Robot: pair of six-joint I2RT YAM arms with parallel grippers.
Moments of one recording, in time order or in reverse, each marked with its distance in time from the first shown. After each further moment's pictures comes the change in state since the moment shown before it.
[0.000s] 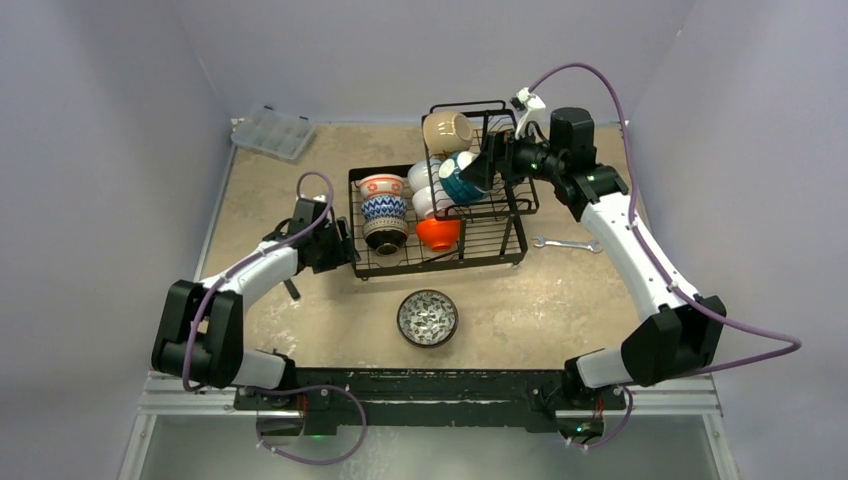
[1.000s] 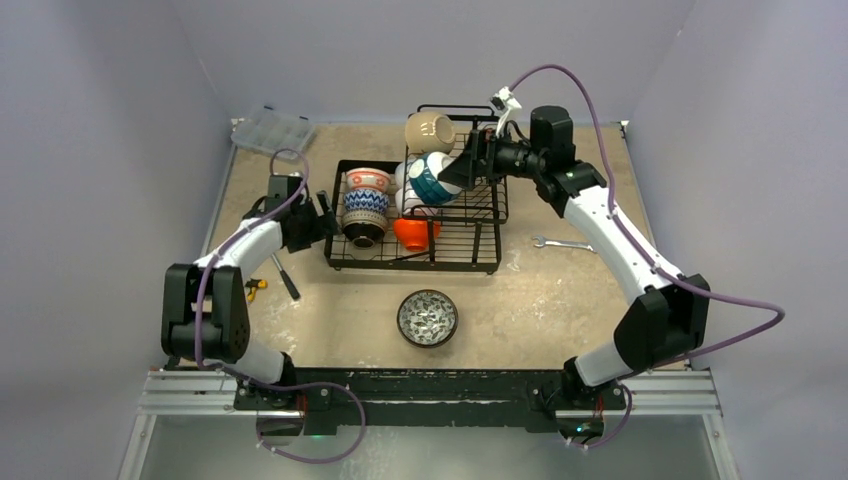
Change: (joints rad) left arm 0.181 0.156 0.170 -0.001 0.035 0.079; right arm 0.050 0.089 -0.001 0.151 -0.124 0.130
